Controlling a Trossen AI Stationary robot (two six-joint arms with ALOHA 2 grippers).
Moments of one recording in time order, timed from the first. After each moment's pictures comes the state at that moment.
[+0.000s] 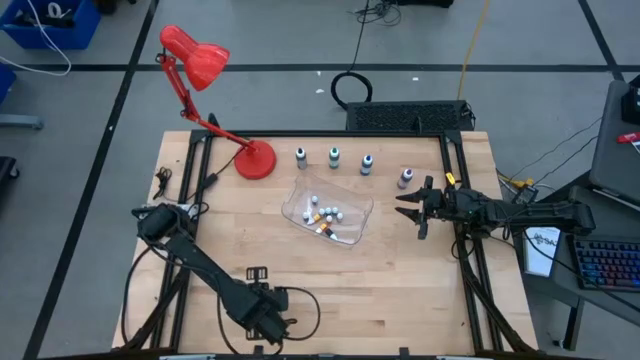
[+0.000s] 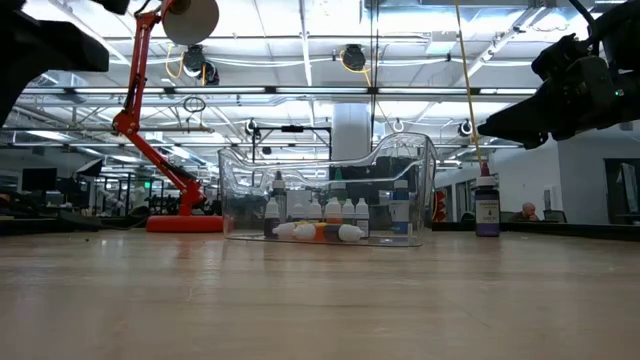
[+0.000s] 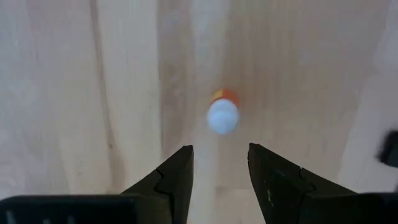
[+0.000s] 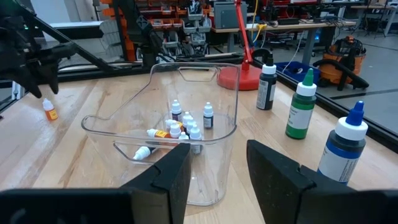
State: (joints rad) left arm -0.70 1.98 1.51 -1.16 -0.05 -0.76; right arm -0.06 0.23 0.02 0.08 0.16 0.07
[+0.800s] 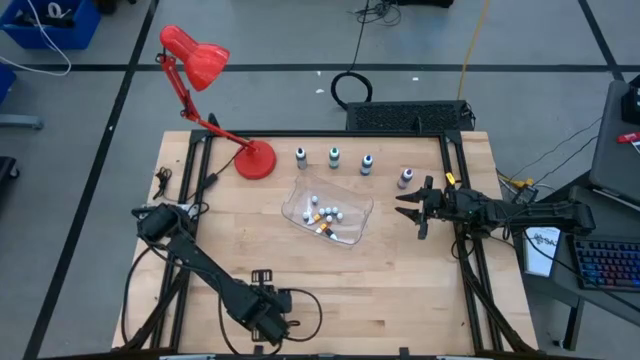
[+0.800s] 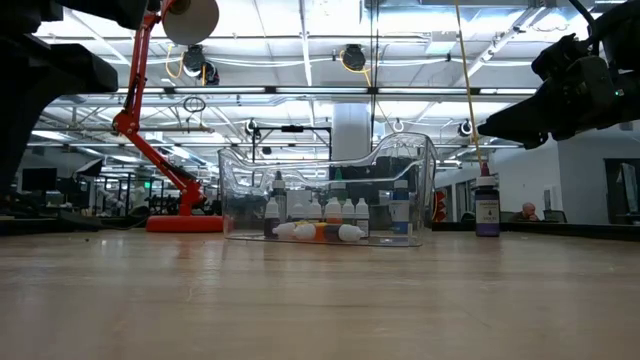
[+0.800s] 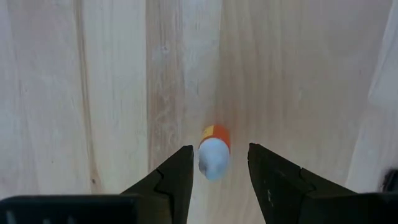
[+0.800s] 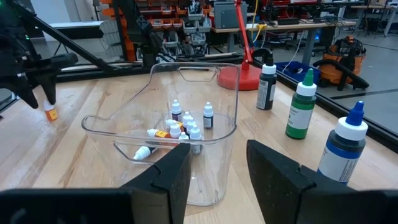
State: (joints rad) left arm -0.70 1.98 1.44 -0.99 -0.11 -0.76; right arm -0.06 0.23 0.02 0.08 0.16 0.07
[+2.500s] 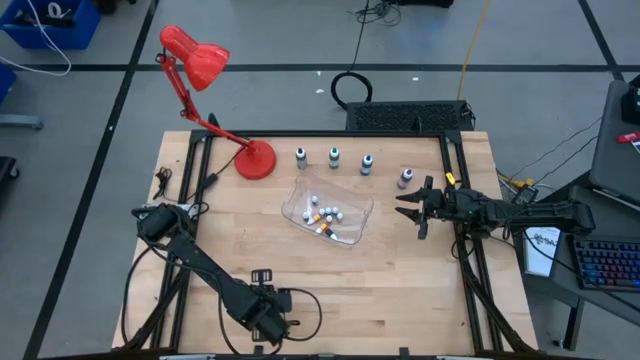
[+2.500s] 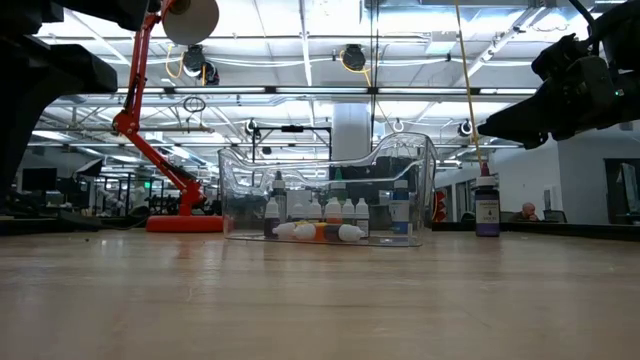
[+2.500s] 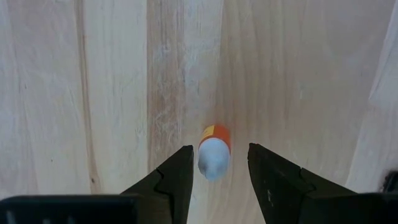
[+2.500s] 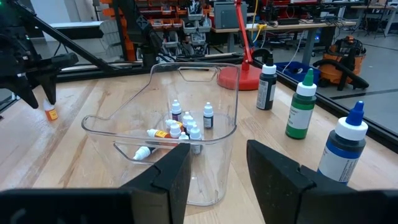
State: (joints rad) left arm -0.70 1.98 1.44 -0.99 -0.10 -0.76; right arm -0.06 0.23 0.02 0.08 0.16 0.07
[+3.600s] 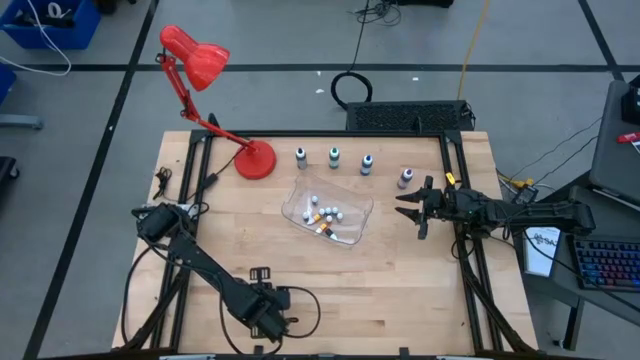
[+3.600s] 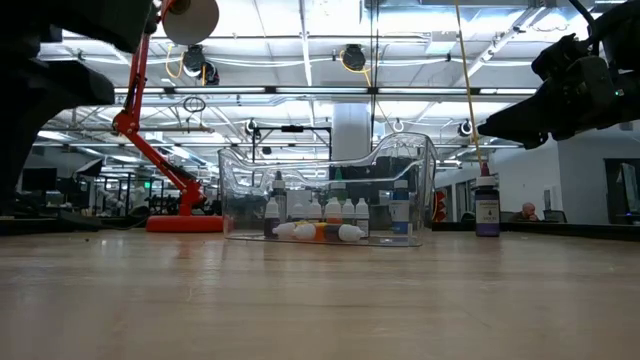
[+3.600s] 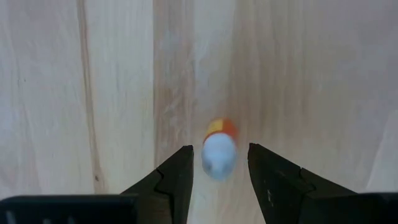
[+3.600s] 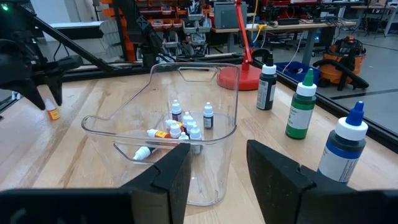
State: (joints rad) left arm -0.69 1.98 1.41 -0.99 -0.10 -0.76; right arm -0.06 0.23 0.02 0.08 0.16 0.07
